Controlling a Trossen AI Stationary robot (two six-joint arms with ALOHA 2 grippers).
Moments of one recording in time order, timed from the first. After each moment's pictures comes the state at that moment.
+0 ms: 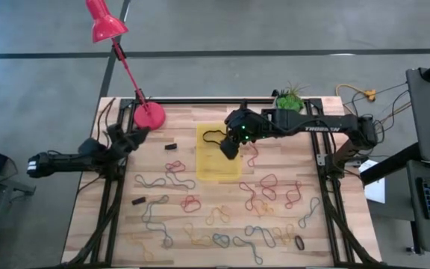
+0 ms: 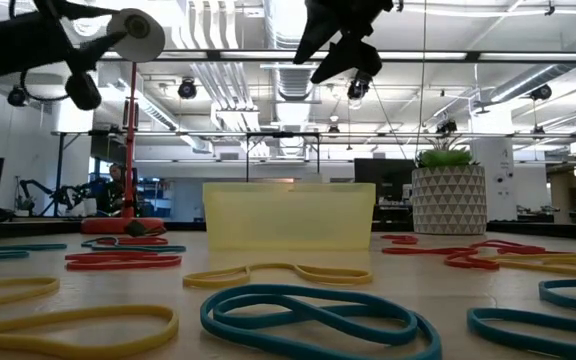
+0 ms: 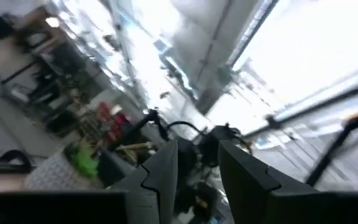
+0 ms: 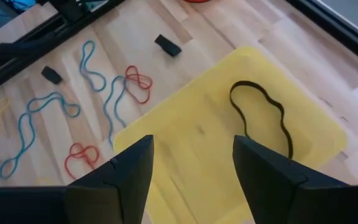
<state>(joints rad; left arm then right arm) 0.05 0.16 0.01 0.65 -0.31 -0.73 -0.09 1.65 1.54 -0.72 0.11 0.52</state>
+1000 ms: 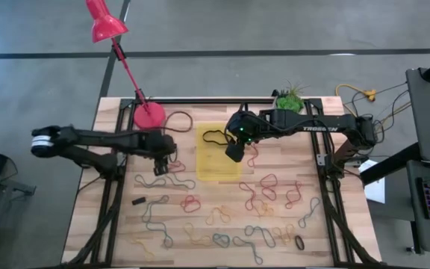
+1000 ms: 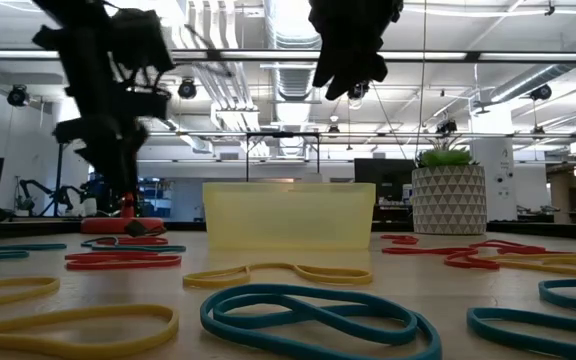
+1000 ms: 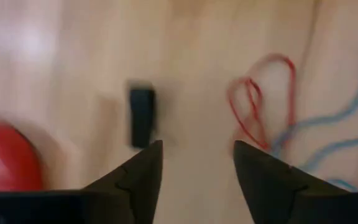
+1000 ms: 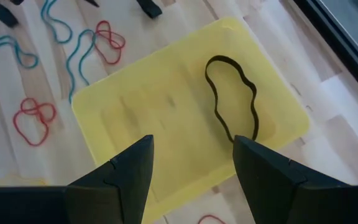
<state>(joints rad) 0.15 1.17 0.70 -0.72 -0.23 0.02 -0.11 1.66 1.53 -0.84 0.13 0.35</state>
